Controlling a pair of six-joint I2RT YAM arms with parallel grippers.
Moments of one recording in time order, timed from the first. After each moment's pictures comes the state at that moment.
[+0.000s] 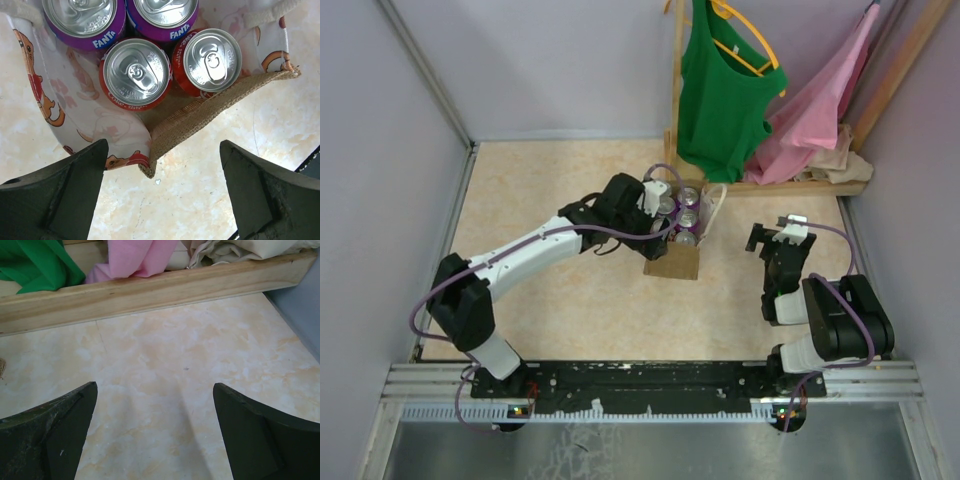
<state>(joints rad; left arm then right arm) -0.79 1.64 1.34 -0.47 0.10 -0.12 0.08 1.45 0.16 1.20 0.31 0.03</state>
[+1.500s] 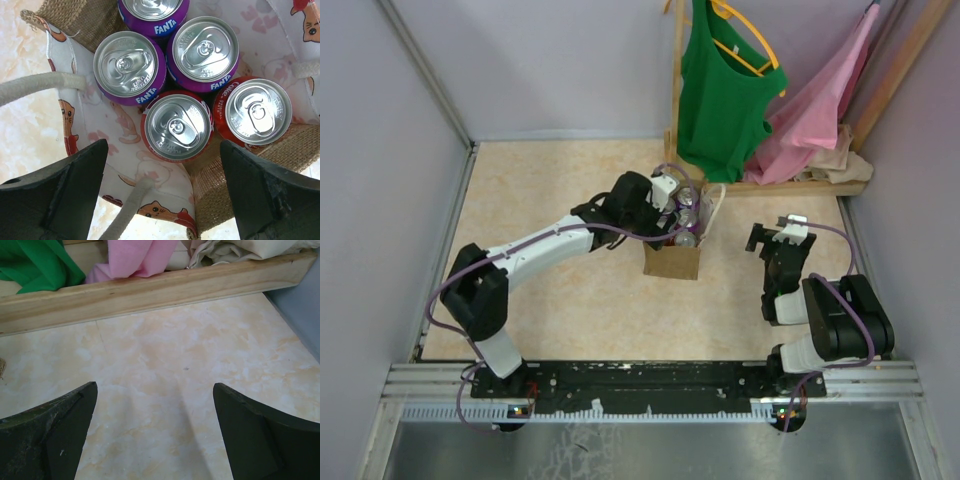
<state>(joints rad) -0.80 1.72 1.33 -0.27 -0.03 0.04 0.08 1.45 0.16 1.20 0.31 0.03</state>
